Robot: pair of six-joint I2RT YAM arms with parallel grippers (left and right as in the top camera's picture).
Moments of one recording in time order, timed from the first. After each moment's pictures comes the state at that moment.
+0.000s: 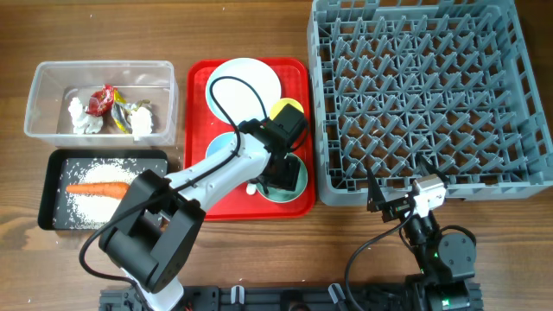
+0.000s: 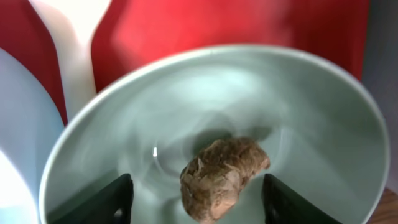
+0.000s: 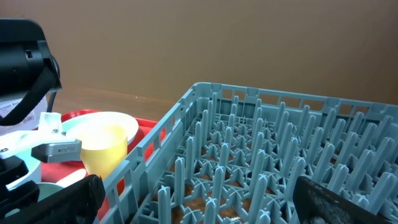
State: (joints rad) left arm -0.68 1.84 1.19 -0.82 0.09 -0.45; right arm 0.13 0.02 0.01 0.01 -0.15 -0.05
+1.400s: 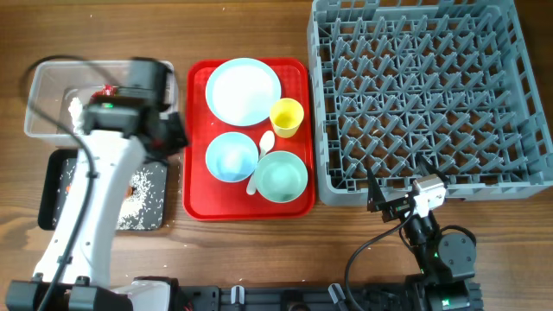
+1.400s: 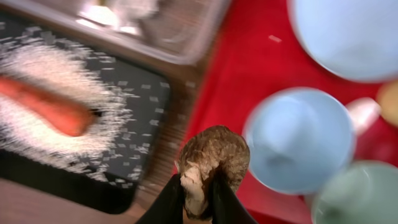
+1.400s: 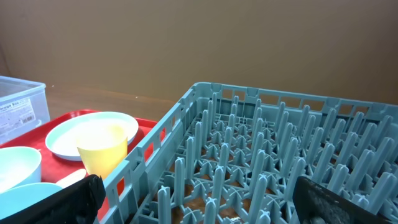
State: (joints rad) left arm -0.09 1.45 1.32 -1.21 -0.10 -0.45; right arm 0.13 0.02 0.01 0.01 -0.15 -0.05
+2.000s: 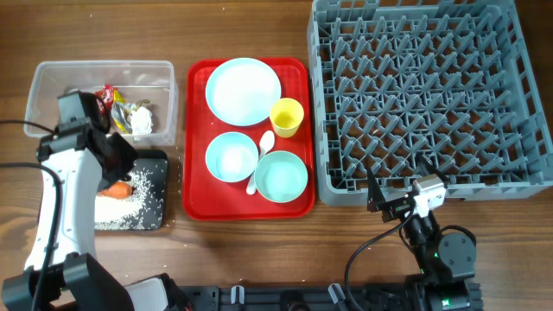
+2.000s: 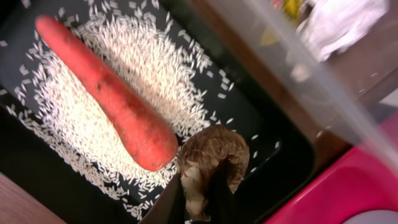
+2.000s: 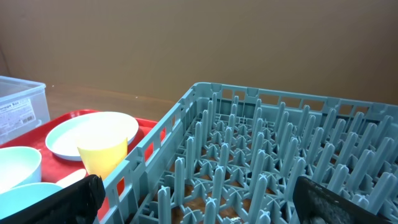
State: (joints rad) left arm 0.30 1.45 1.02 -0.91 -0.11 -0.48; right arm 0.13 0.02 0.01 0.01 -0.15 -0.05
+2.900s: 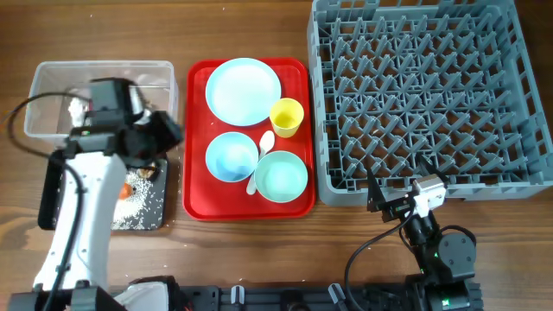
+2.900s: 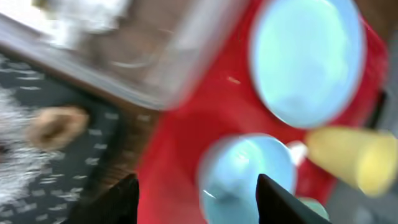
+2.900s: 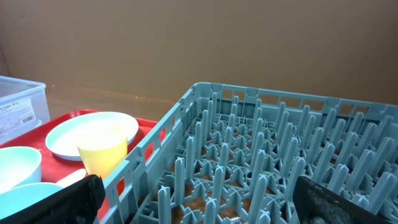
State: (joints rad) left arm 0.06 1.38 1.07 -0.83 0.21 -0.50; right arm 0.13 0.02 0.01 0.01 -0.15 -0.05
